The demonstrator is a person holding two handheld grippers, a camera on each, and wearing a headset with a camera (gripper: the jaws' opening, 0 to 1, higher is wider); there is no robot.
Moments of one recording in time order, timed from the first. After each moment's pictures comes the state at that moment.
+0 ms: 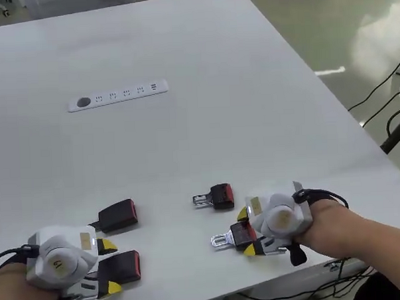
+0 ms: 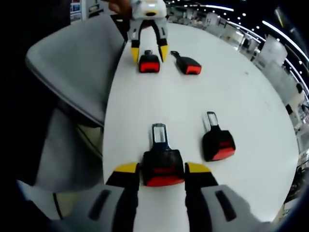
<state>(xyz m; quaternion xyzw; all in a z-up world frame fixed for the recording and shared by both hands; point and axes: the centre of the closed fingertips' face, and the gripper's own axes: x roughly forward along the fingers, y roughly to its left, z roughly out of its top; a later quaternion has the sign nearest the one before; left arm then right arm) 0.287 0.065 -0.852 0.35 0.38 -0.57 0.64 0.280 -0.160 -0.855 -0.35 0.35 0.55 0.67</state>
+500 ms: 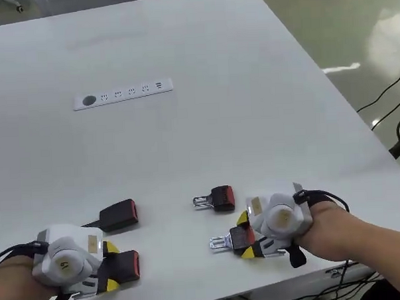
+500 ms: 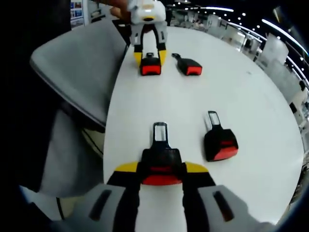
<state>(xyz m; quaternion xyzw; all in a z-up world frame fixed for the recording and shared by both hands) 0.284 0.065 -0.856 0.38 0.38 -0.58 0.61 0.279 -0.159 -0.855 -0.33 0.35 0.57 0.67</state>
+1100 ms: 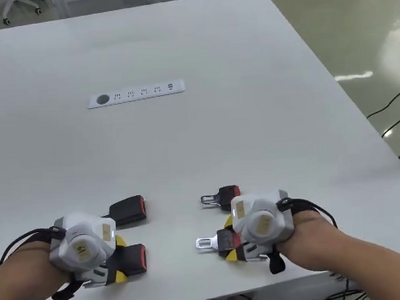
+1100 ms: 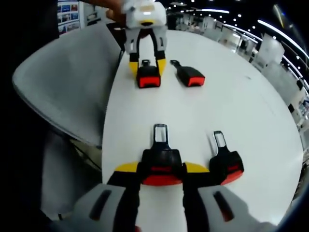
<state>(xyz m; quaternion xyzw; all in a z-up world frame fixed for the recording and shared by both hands) 0.283 0.065 -0.857 0.38 0.39 -0.57 0.61 0.279 -0.113 -0.853 -0.32 0.34 0.56 0.69</state>
